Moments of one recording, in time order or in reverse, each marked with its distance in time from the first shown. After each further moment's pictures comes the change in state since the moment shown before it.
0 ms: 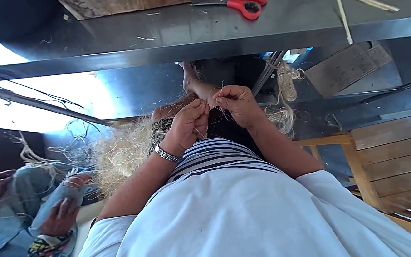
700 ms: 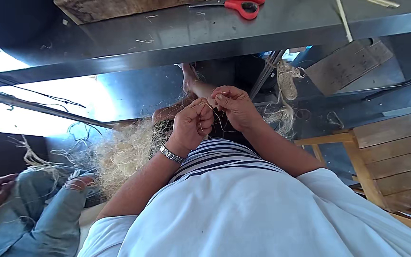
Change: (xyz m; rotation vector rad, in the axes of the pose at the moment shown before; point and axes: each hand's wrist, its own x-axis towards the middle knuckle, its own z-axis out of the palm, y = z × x) left_hand 0.008 -0.010 -0.003 -0.258 -0.219 0.088; right_hand -0.004 0.000 0.014 0.131 0.126 0.095
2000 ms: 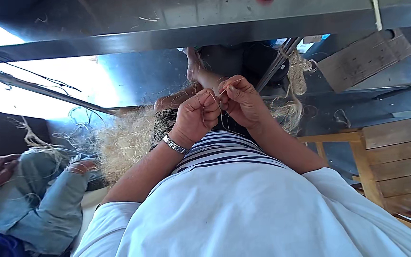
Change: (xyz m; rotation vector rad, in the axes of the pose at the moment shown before) left_hand -0.002 -0.006 -0.006 -0.093 0.000 -0.018; right_hand -0.004 0.009 -0.003 0.416 -0.191 0.062
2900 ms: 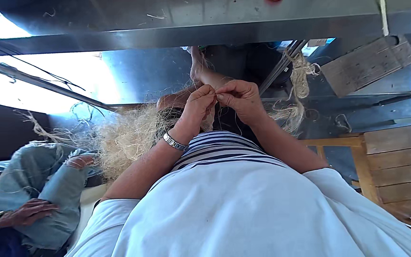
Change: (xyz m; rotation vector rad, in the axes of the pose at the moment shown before) left_hand 0.005 0.010 0.010 0.635 0.371 0.003; right_hand 0.008 0.006 -0.002 -0.621 -0.047 -0.241
